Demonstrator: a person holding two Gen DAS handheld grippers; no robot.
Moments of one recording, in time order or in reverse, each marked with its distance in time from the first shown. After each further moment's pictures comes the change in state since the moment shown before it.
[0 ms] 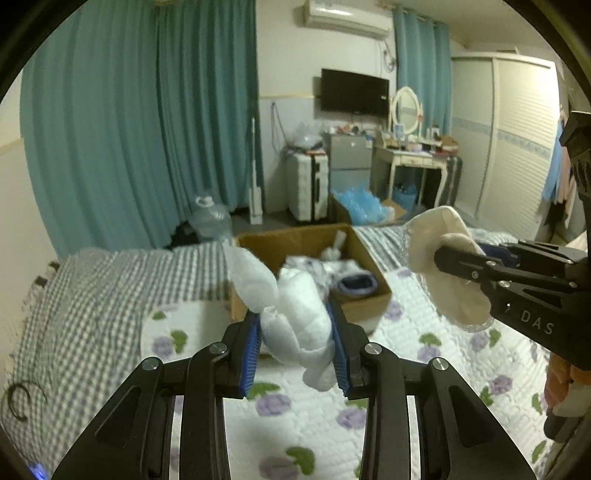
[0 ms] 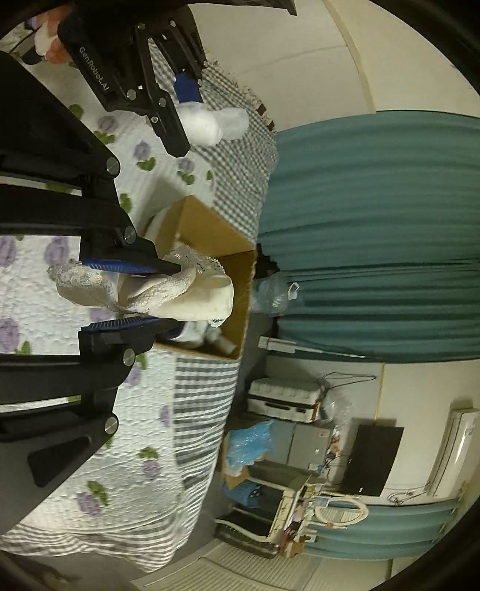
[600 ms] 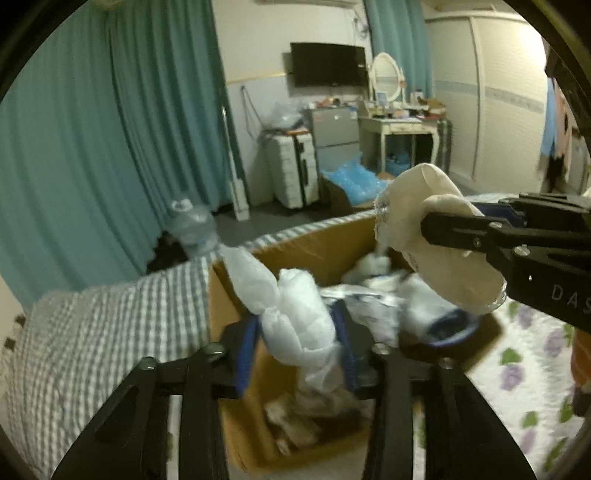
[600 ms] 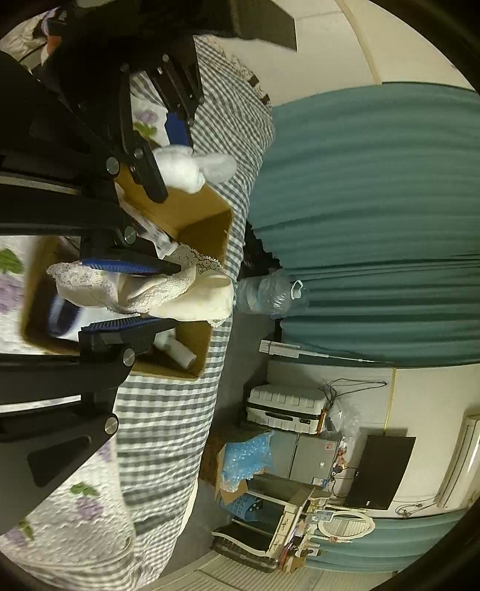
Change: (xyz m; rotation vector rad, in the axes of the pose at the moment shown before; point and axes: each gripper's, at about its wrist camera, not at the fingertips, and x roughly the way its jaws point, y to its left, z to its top) left arm 0.182 0.036 0.035 0.145 0.056 -0.048; right arm 0.171 -0.030 0.050 0.012 0.023 0.015
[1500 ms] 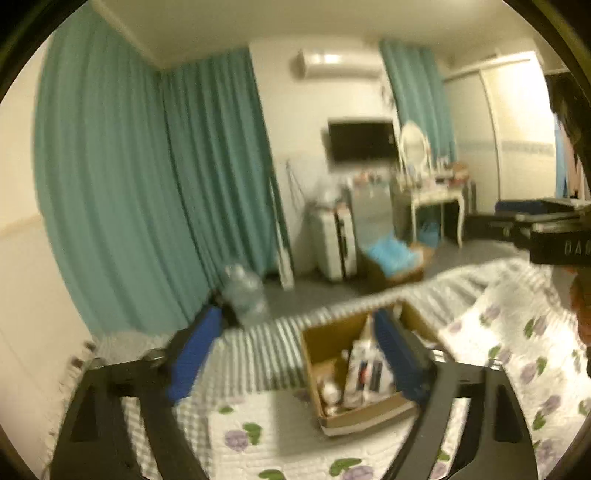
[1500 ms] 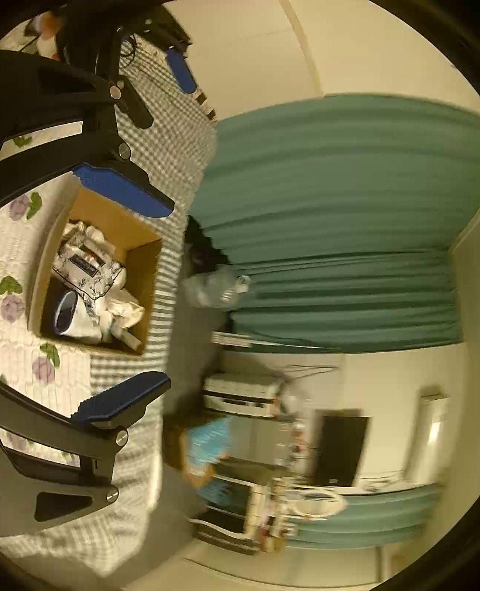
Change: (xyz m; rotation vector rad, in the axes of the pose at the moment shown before) left arm -0.171 0.026 0.012 -0.016 -0.255 0.170; right arm -0.172 0.033 0.043 0.009 -0.208 -0.041
